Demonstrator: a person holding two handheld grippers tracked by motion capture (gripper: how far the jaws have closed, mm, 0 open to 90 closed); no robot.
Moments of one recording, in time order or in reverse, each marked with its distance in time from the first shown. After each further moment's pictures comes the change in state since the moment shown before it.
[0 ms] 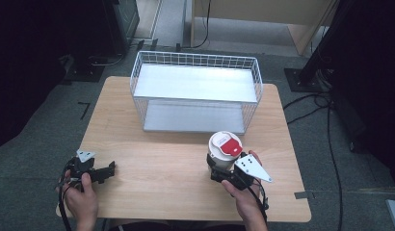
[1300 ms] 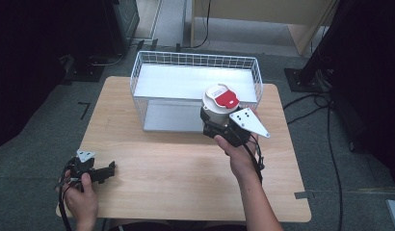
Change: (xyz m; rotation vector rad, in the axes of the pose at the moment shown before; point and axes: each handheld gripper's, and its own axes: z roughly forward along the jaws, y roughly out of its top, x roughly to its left) left arm 0.000 0.000 0.000 0.000 0.000 0.000; right arm 0.005 0.113 0.056 -0.135 -0.023 -0.068
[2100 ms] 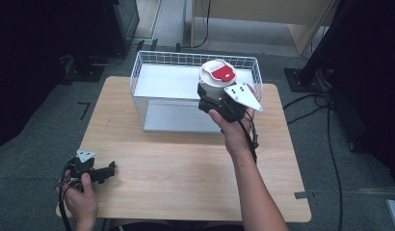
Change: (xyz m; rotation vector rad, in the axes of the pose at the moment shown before) left arm 0.000 0.000 0.000 0.000 0.000 0.000; right arm -0.006 0.034 0.047 -0.029 -0.061 -0.012
